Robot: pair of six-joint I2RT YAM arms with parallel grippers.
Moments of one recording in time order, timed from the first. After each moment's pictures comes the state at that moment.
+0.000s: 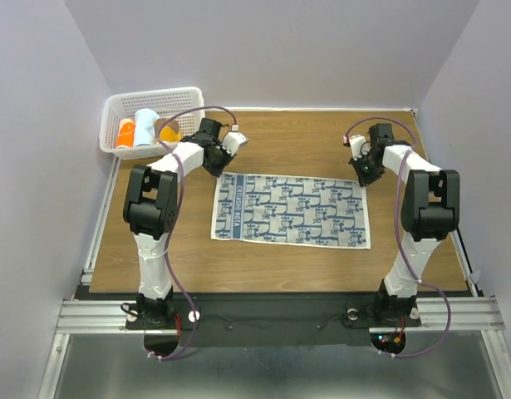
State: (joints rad) left arm -0.29 2.05 1.53 -0.50 0.16 0.50; right arm -0.03 1.93 1.39 -0.63 -0.09 -0.55
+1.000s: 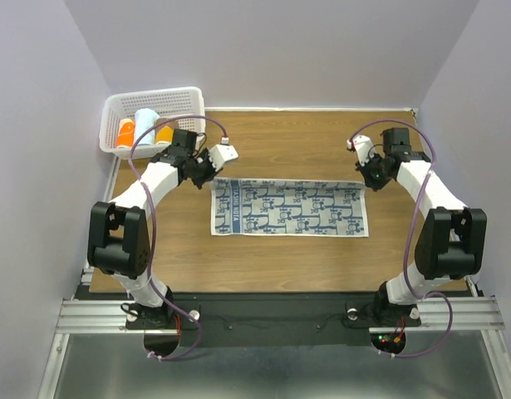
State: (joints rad) left arm -0.22 1.64 1.20 -0.45 0.38 0.79; right arm -0.03 1.60 1.22 -0.63 -0.17 -0.71
